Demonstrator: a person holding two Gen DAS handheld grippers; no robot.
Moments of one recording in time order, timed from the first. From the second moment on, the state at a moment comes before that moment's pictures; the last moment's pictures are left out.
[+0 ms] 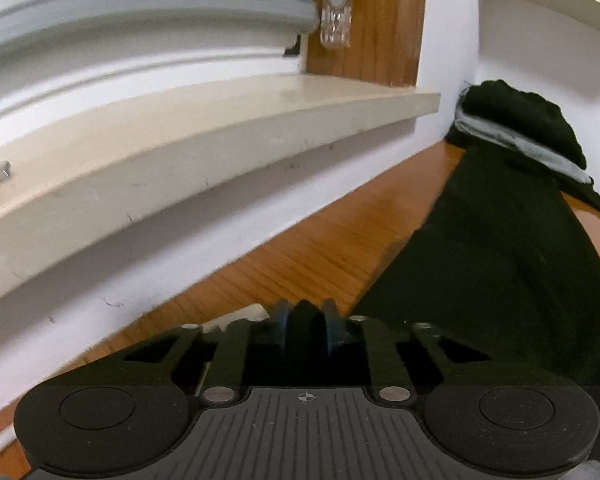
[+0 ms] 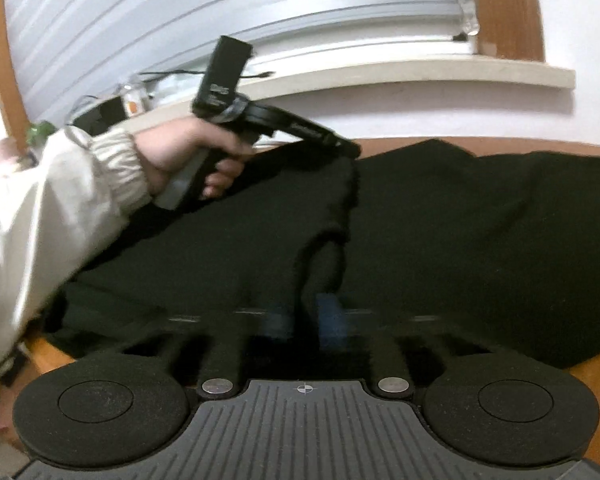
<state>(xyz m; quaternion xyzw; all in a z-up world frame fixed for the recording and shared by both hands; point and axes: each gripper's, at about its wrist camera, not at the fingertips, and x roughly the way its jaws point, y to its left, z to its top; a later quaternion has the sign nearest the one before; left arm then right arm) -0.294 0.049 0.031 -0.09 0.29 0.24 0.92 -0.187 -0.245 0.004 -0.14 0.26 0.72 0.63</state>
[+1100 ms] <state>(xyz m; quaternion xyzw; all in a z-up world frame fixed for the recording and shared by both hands) -0.291 0.016 0.026 -0.11 0.31 0.29 0.90 -0.173 -0.229 -0.011 -0.14 0.23 0.73 0.63</state>
